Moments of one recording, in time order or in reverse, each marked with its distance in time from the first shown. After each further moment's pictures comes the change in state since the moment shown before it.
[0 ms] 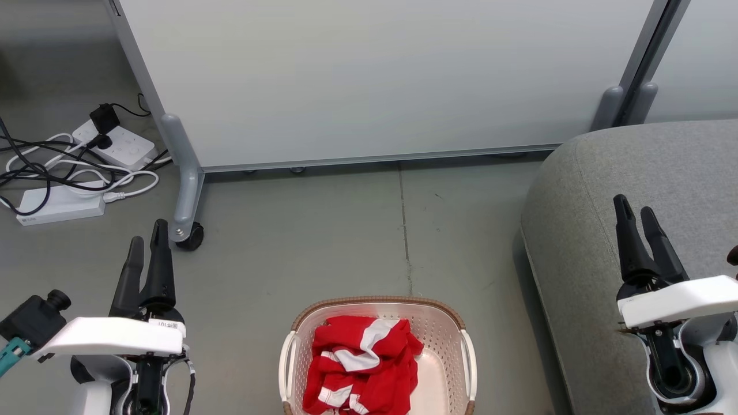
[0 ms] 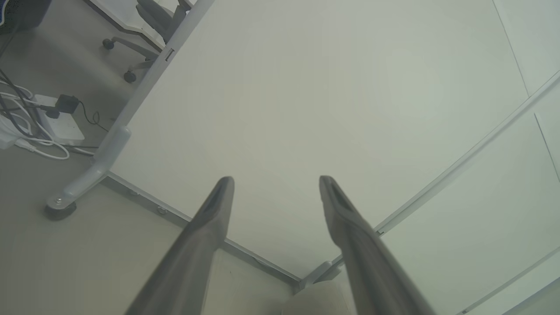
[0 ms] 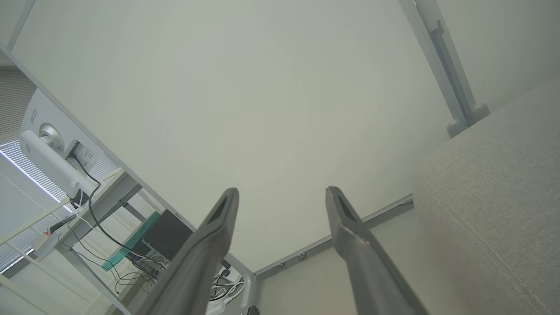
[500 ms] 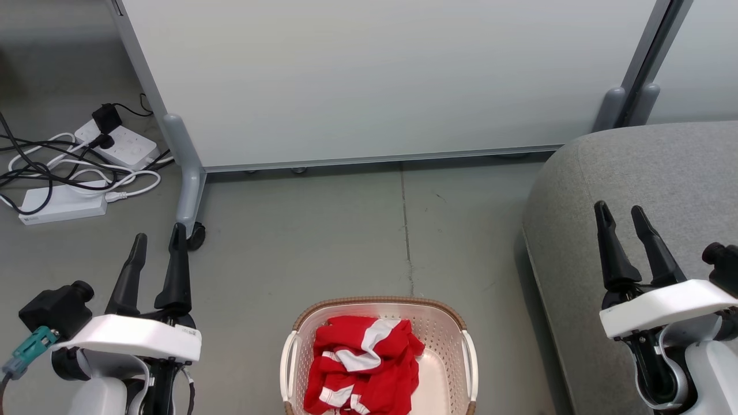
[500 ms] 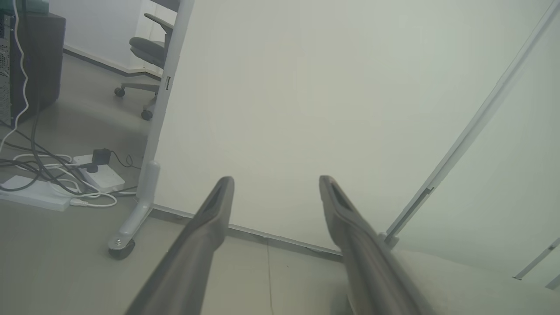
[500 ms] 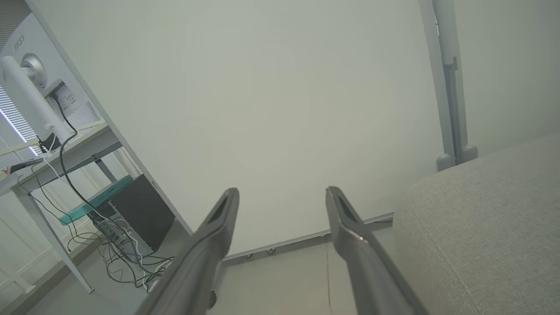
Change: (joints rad) left arm 0.001 0.044 -0.063 0.002 0.265 0.032 -0.045; right arm -0.005 -0.024 0.054 0.016 -0.198 0.000 -0.038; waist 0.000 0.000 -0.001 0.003
